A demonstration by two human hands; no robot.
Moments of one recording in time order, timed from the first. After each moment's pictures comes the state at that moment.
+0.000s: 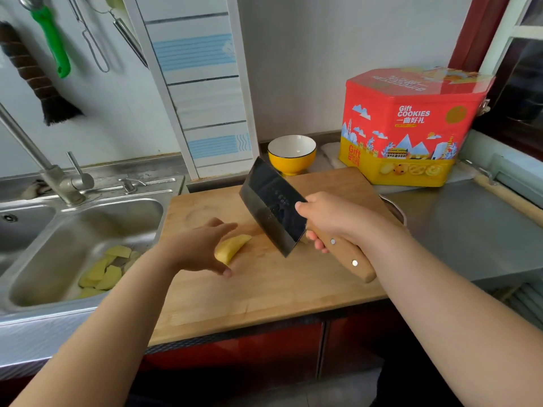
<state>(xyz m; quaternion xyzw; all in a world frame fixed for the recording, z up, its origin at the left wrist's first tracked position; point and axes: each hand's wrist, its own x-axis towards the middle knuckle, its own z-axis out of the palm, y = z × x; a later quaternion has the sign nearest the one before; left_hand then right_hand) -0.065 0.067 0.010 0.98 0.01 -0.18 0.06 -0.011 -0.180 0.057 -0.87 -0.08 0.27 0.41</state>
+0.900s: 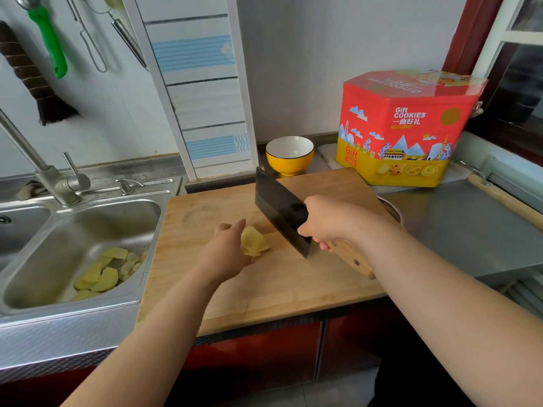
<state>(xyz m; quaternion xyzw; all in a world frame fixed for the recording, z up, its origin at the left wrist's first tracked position) -0.065 0.014 -0.020 0.97 0.13 -0.01 0.23 -0.011 -0.173 0.056 -0.95 -0.15 0.21 0.17</state>
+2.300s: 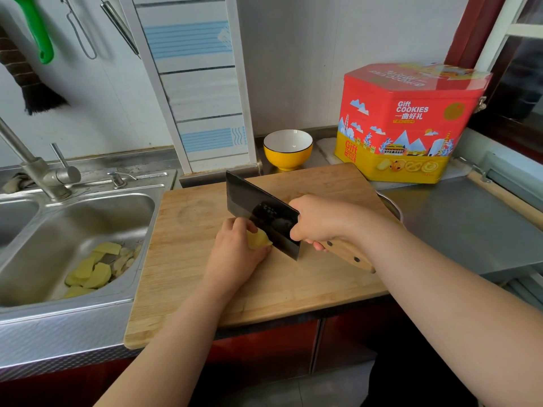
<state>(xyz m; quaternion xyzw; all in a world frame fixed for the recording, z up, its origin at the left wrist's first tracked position) -0.065 -0.002 -0.047 0.95 0.09 0.14 0.27 -0.008 -0.168 0.053 -0.92 -0.23 0.24 0.18</state>
